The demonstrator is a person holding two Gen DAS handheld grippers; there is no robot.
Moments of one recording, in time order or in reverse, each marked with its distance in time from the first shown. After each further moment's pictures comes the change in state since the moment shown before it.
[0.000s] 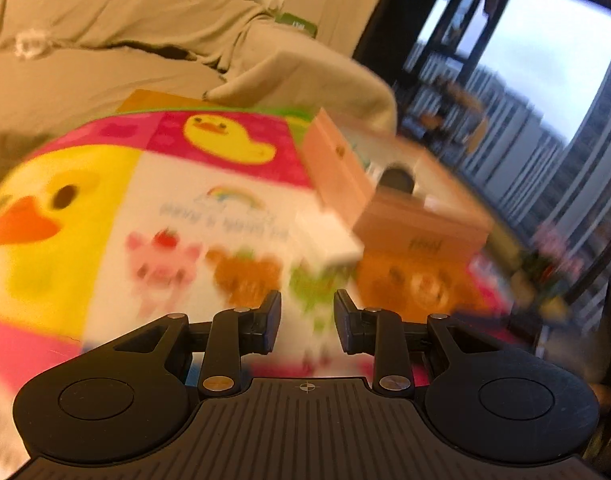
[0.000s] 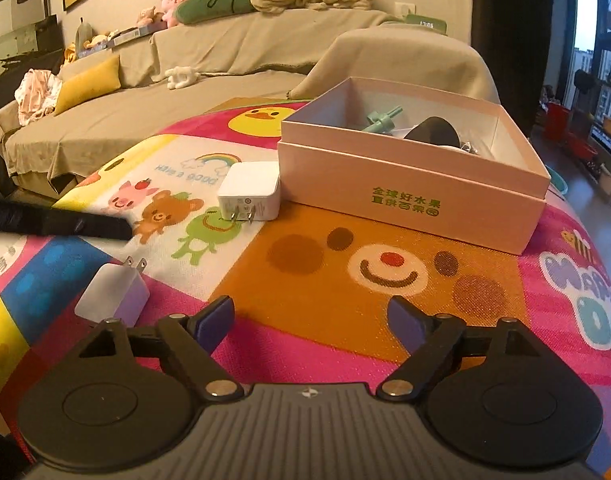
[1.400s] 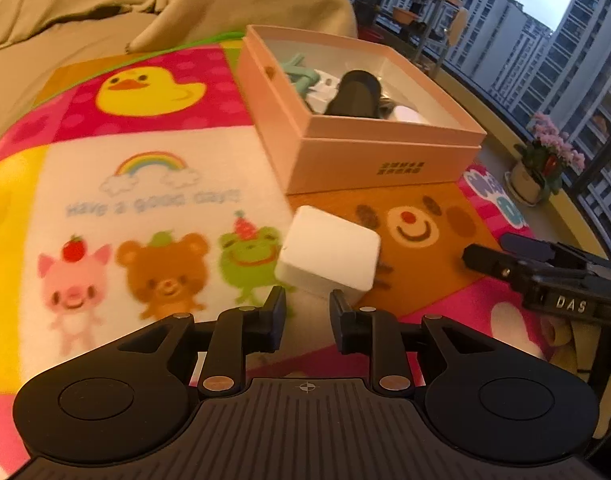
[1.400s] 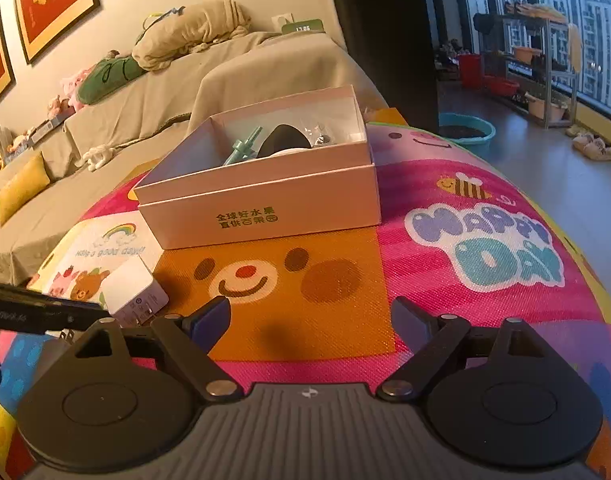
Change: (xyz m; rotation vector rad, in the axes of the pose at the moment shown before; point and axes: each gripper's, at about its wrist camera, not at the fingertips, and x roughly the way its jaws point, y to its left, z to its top) left arm 0.063 -0.058 0.006 0.237 0.306 0.054; right arm -0.024 -0.079 -0.015 0.328 -0.074 -0.119
